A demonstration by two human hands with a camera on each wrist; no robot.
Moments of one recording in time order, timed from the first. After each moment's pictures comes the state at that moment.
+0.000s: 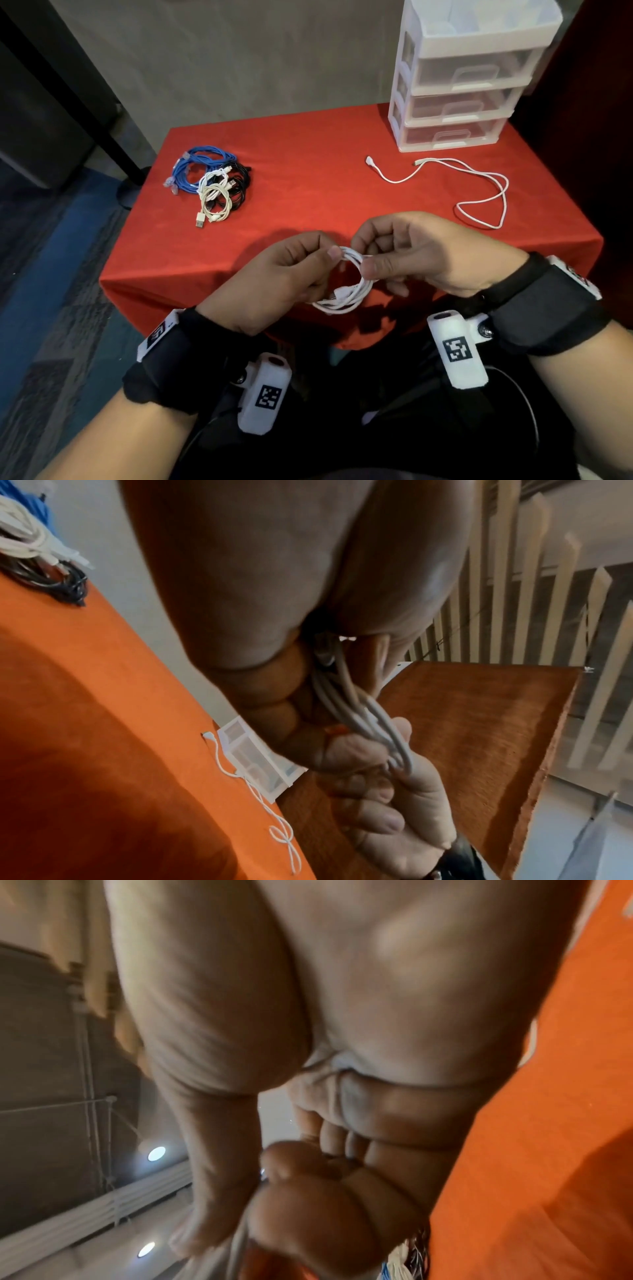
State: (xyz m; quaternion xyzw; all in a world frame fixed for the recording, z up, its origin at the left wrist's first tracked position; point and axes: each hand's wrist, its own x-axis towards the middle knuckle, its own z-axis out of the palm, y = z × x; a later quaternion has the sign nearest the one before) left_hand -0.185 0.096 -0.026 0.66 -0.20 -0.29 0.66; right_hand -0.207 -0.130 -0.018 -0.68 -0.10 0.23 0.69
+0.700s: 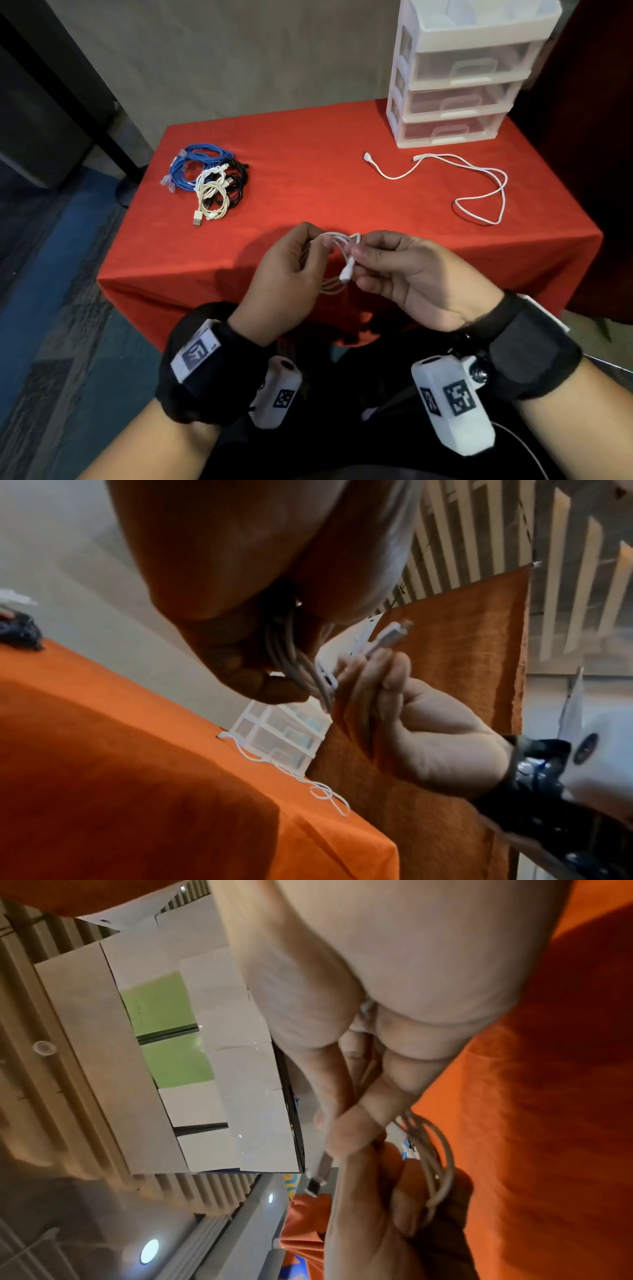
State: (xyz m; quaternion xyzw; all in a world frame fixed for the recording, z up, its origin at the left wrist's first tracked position) left_hand -0.185 0.080 -0.058 0.83 -0.17 -0.01 0.54; right_hand -0.225 -0.106 -0.046 -0.49 0.08 0.16 0.85
